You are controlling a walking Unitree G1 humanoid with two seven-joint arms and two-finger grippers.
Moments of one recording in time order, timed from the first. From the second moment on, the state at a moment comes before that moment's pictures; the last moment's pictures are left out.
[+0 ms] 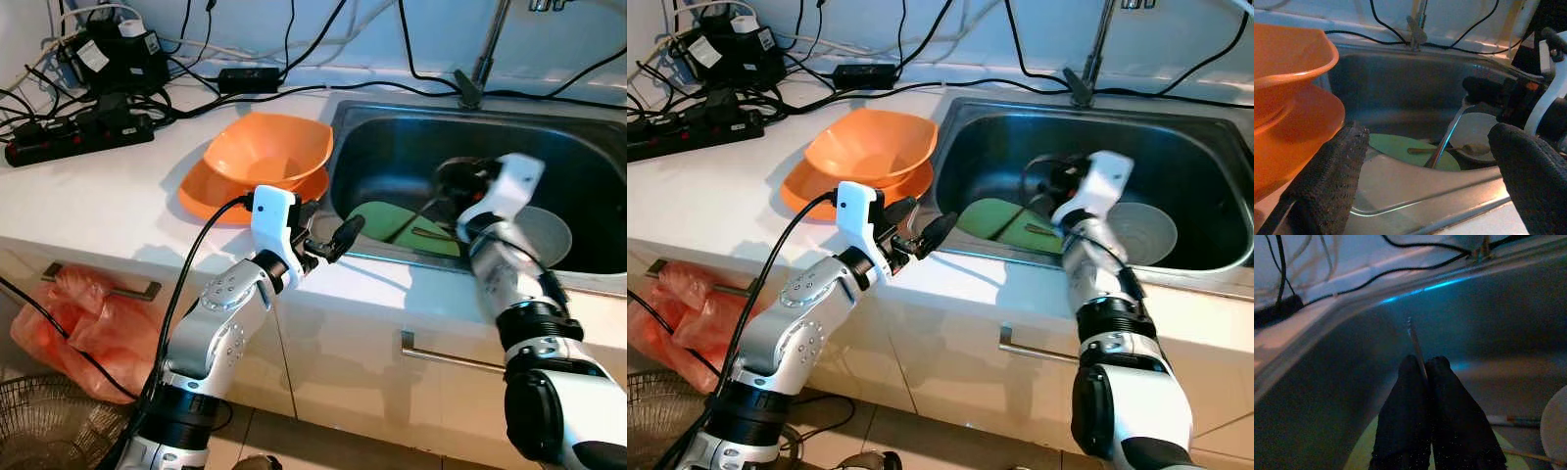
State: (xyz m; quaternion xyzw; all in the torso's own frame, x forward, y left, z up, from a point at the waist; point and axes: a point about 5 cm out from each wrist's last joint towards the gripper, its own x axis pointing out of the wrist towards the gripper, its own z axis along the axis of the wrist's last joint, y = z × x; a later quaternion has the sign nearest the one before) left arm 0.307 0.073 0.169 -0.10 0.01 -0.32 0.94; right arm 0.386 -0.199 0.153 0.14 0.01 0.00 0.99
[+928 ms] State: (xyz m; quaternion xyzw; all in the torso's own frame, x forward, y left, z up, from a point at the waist) left arm 0.329 0.077 0.171 -0.10 -0.03 -0.24 0.96; right arm 0.394 -0.194 0.160 0.08 0.01 0.02 1.00
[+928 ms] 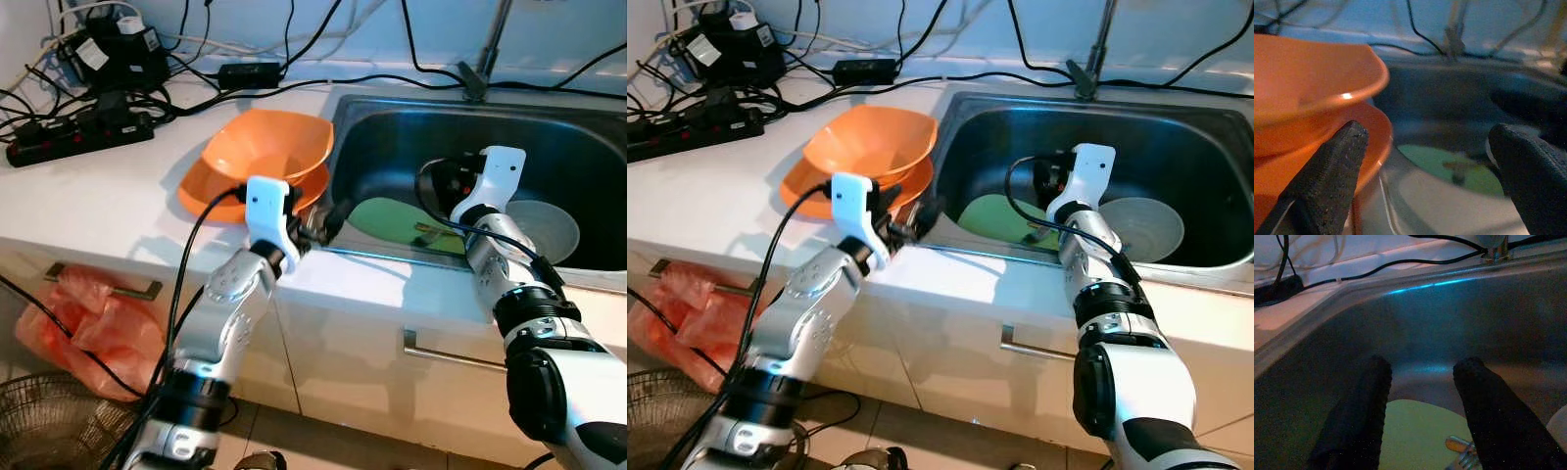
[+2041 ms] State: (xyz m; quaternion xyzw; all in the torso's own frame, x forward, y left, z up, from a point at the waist) left arm 0.339 0.093 0.171 -0.07 -0.07 -0.18 0.98; right arm 0.366 -0.162 0.153 0.09 -0.04 0.06 0.99
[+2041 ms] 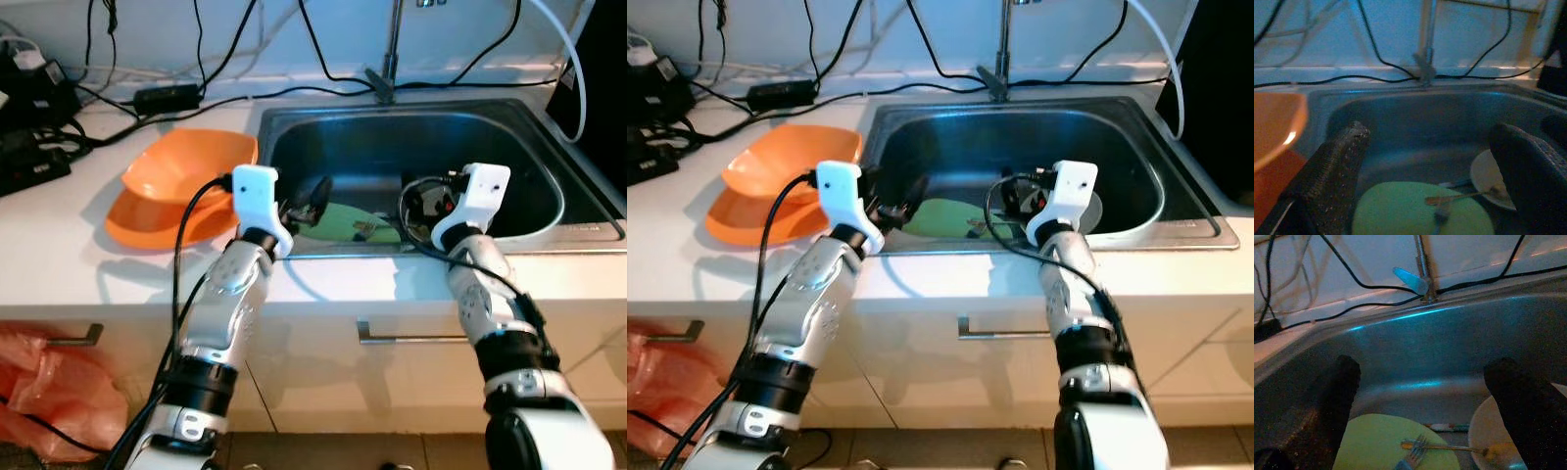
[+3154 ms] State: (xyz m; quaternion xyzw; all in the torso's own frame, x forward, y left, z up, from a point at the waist) left arm 0.302 0.169 0.173 0.05 -0.14 -0.03 0.99; right arm 0.295 -0.155 0.179 0.07 -0.11 0.10 0.99
